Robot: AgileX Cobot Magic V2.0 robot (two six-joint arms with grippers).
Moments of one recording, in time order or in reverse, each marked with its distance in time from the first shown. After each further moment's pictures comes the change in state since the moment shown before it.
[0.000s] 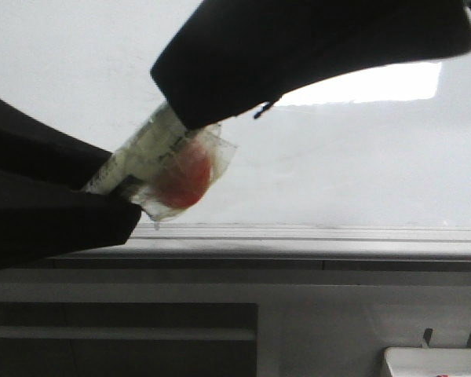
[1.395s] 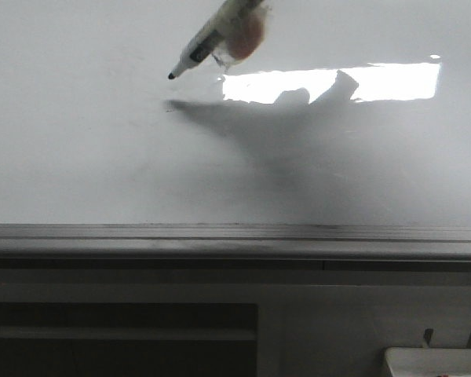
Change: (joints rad) left arm 0.486 -0.608 0.004 -0.596 0.172 0.000; right arm -0.266 0.109 -0.120 0.025 -0.135 0.004
